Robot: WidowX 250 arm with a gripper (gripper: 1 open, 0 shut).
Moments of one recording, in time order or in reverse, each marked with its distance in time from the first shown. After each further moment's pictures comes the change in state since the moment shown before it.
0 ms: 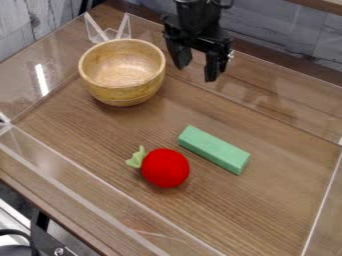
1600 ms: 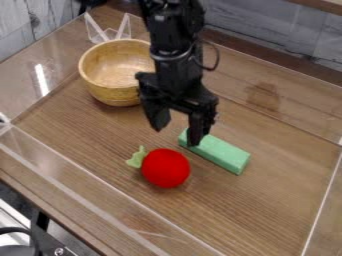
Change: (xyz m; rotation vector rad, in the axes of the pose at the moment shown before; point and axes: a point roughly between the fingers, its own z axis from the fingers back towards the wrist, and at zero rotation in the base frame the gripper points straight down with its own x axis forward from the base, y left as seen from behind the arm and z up) arm -0.090 -0.038 -0.011 -0.028 0.141 0.129
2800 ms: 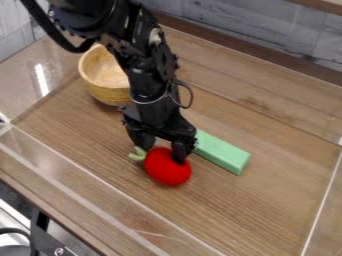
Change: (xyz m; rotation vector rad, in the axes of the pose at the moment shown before) arm -0.017 0.032 -0.050 0.067 -0.035 0.079
